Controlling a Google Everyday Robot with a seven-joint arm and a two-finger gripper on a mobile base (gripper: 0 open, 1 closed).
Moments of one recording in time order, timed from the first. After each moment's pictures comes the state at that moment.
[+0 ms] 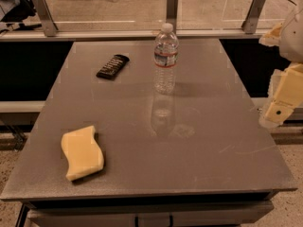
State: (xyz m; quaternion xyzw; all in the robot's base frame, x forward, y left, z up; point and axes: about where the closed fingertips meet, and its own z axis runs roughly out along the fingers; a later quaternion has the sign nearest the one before) arm 0.438 -0.214 0.985 -0.60 0.78 -0.05 0.17
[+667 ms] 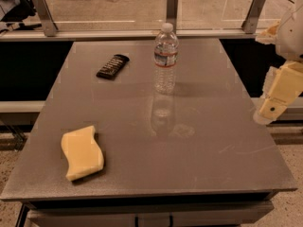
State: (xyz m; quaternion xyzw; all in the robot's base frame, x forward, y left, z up) arm 0.448 -0.210 0.984 -0.60 0.78 -0.04 0.19
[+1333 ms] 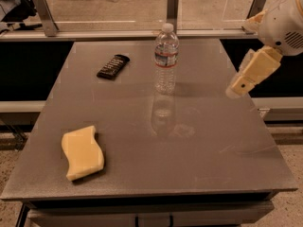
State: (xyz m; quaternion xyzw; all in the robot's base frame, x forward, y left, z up) arm 0.510 -0.188 0.986 -0.56 0.77 0.01 0.30
